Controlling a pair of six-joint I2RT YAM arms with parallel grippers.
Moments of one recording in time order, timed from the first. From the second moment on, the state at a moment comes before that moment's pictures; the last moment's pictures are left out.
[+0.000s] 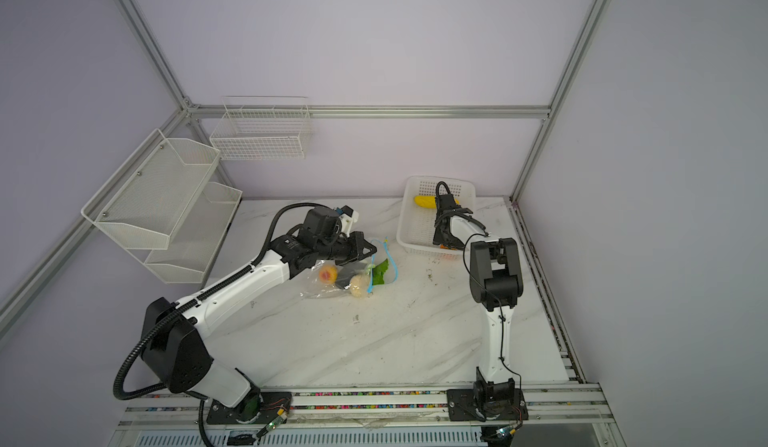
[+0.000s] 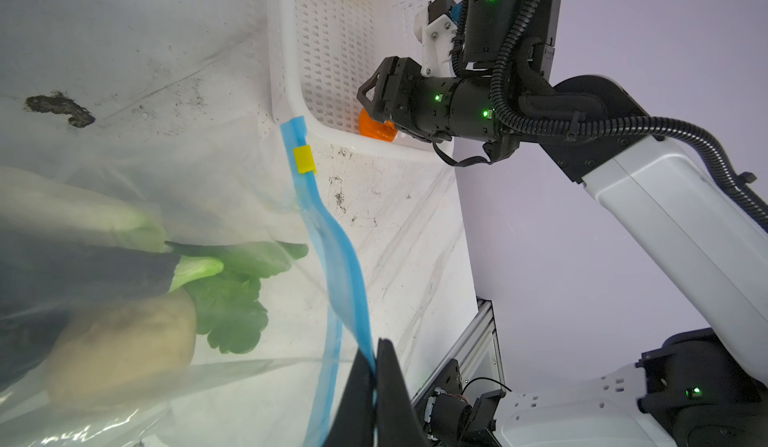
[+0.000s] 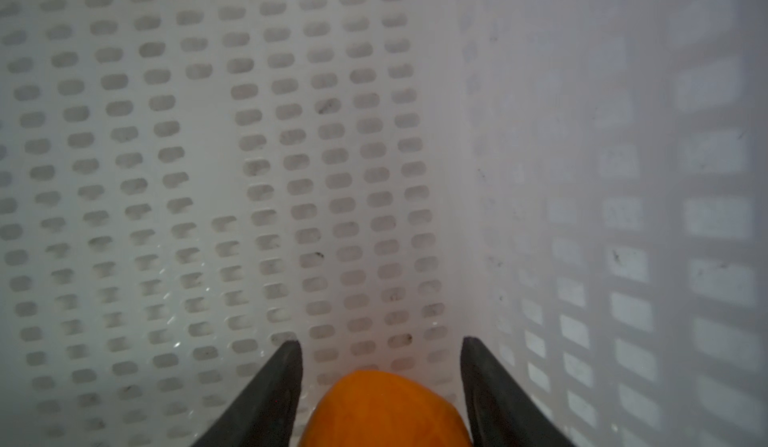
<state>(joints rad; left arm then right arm) -0.60 1.56 1.33 -0.40 0.39 -0.78 0.17 2.15 1.68 -0.70 0.21 0.41</state>
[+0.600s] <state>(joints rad) -0.60 1.58 1.33 -0.40 0.39 -0.78 0.17 2.17 1.69 -0.71 0.15 0.41</state>
